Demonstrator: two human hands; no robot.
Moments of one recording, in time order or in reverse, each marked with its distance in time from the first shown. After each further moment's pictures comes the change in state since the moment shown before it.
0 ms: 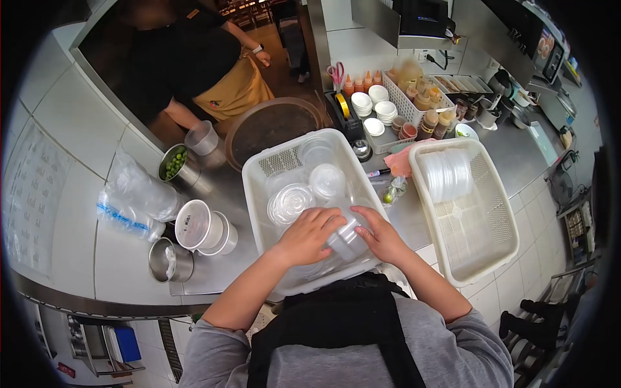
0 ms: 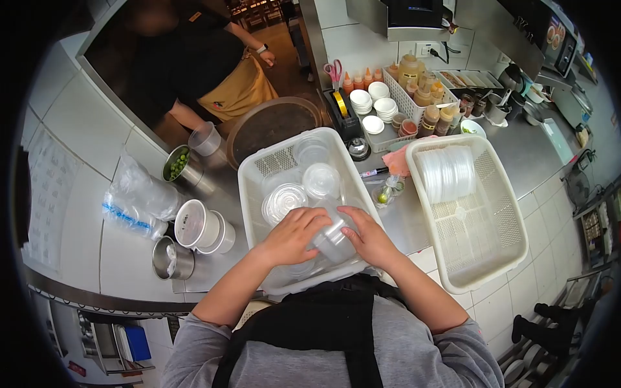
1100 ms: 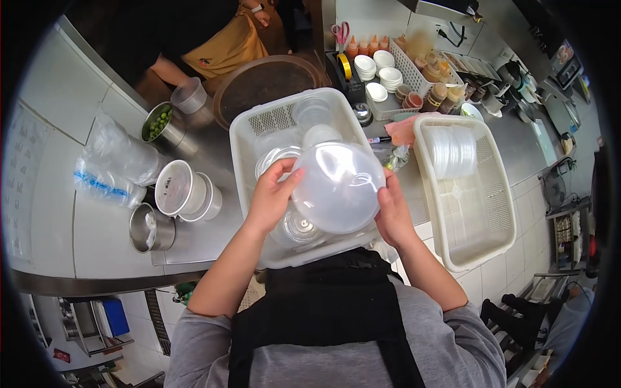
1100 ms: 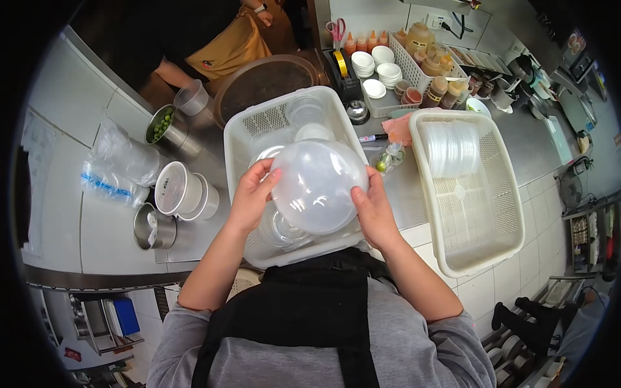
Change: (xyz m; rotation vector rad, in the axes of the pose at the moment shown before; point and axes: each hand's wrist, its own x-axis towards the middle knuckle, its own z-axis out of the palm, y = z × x) left_hand -0.021 -0.021 0.008 -1.166 0.499 -0.660; right_hand -0.005 -0.002 0.013 0.930 0.230 0.222
